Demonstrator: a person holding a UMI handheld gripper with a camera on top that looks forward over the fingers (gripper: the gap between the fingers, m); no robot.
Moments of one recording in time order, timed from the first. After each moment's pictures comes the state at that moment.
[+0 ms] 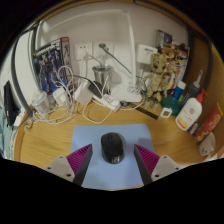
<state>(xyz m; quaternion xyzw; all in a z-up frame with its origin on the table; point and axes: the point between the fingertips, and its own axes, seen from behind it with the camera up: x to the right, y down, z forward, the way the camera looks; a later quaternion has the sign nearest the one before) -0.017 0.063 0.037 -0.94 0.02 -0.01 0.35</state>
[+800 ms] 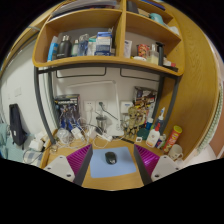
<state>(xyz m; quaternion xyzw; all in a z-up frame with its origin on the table) -0.036 -0.073 0.314 -0.86 0.06 -0.05 0.50</state>
